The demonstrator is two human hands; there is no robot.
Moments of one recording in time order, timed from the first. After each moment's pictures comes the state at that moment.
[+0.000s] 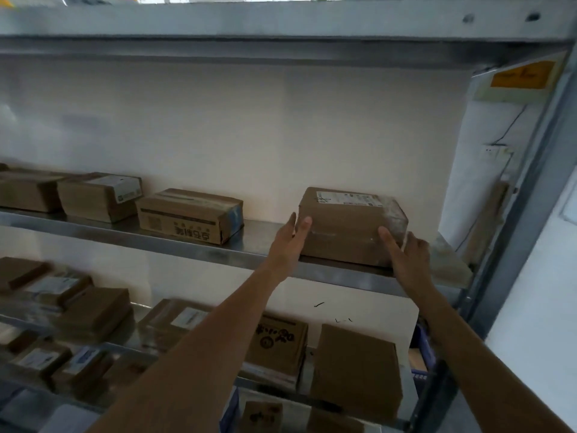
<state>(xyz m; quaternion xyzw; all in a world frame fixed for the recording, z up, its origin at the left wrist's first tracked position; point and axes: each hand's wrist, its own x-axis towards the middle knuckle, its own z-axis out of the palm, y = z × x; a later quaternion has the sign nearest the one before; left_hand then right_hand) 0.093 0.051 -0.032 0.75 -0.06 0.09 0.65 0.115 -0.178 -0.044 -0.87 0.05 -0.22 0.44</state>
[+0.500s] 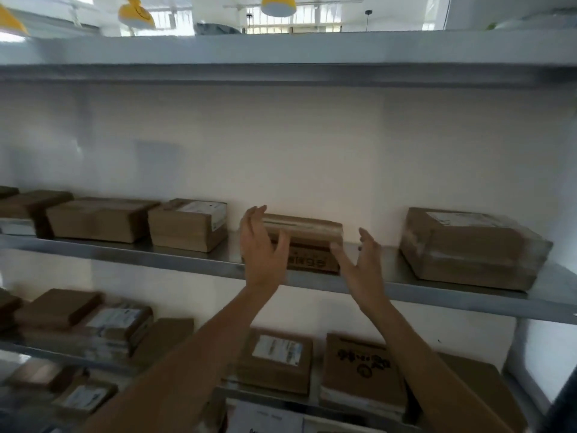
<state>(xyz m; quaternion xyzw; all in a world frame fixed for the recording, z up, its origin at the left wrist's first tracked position) 0.081 0.320 -0.028 0.77 -0.02 0.46 0.44 0.075 0.145 -0.037 -0.80 -0.09 -0.21 0.55</state>
